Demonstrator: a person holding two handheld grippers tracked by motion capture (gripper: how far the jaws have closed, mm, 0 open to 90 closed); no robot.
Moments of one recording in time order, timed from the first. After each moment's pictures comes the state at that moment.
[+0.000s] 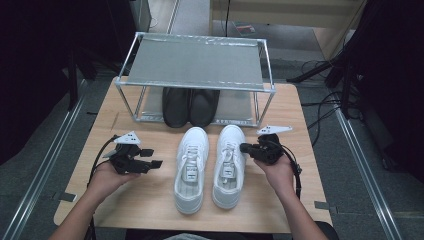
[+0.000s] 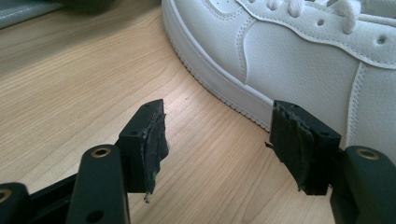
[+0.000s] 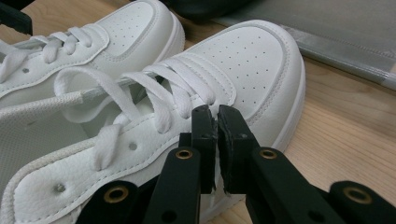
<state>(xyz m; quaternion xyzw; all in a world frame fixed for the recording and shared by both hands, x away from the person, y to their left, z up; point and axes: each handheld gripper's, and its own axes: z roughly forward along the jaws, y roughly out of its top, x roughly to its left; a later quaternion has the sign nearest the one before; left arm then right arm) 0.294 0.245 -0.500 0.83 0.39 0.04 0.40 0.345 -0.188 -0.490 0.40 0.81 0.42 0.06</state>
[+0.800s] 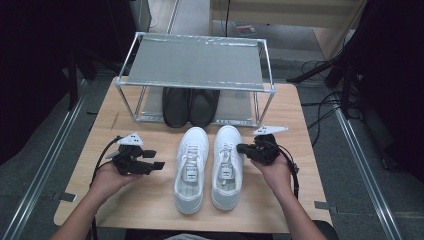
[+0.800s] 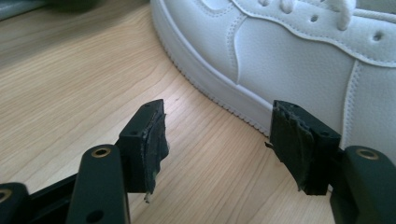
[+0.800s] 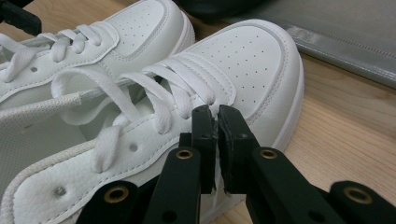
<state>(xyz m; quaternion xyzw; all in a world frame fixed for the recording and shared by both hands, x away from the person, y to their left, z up) 0.294 0.234 -0.503 0.83 0.38 0.04 0.41 0.344 -0.180 -0.491 0.40 0.82 0.42 0.06</state>
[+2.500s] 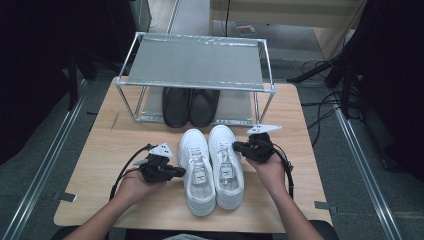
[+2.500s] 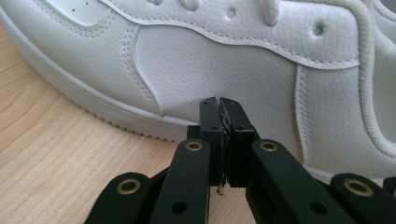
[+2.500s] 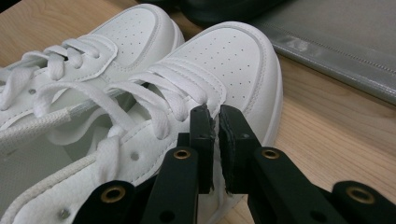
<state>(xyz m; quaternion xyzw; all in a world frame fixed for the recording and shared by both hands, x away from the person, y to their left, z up) 0.281 0.163 -0.508 0.87 0.33 0.00 0.38 0.348 -0.165 -0.491 0.39 0.82 0.41 0.08</state>
